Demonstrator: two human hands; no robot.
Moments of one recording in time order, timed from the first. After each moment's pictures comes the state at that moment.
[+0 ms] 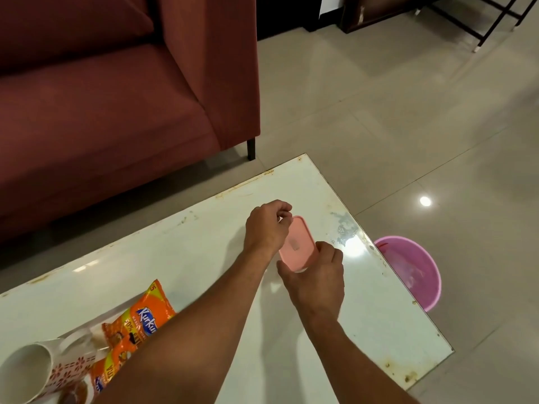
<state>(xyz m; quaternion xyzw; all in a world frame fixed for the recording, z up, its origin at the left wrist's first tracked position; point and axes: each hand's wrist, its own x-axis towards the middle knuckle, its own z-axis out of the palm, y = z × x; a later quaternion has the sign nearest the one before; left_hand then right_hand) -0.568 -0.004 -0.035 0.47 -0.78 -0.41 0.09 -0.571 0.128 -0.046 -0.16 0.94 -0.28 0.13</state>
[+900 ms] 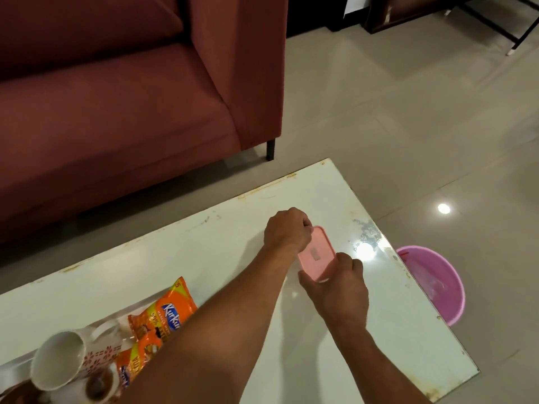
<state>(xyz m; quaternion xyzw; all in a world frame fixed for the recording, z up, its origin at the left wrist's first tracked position) -0.568 -0.021 -0.031 0.44 -0.83 -0.33 -0.06 -0.577 0.128 -0.038 -0.18 0.94 -0.20 0.20</state>
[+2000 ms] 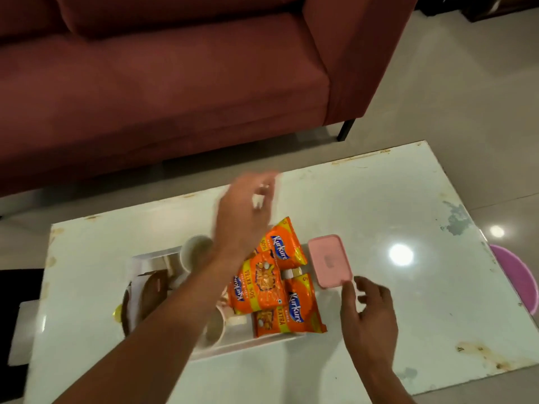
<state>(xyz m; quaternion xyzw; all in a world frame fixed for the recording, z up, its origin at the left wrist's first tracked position) -0.273 -0.049 0.071 0.47 -0.79 -0.27 0.30 -0.390 0.177 -0.020 -0.23 0.90 -0.30 0.21</state>
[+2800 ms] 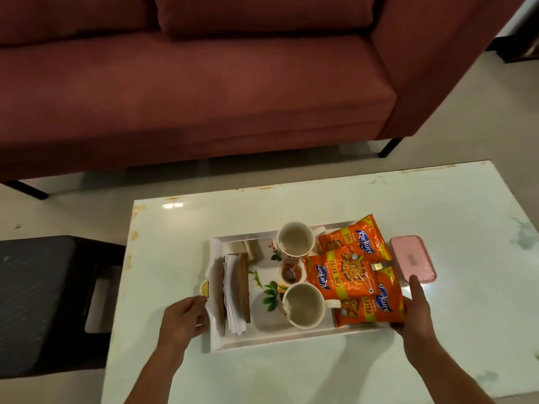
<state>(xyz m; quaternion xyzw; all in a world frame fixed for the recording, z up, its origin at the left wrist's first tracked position) 0.085 0.026 -0.043 0.73 -0.30 -0.57 0.23 -0.295 0.141 -0.003 0.02 0.78 -0.45 0.43</state>
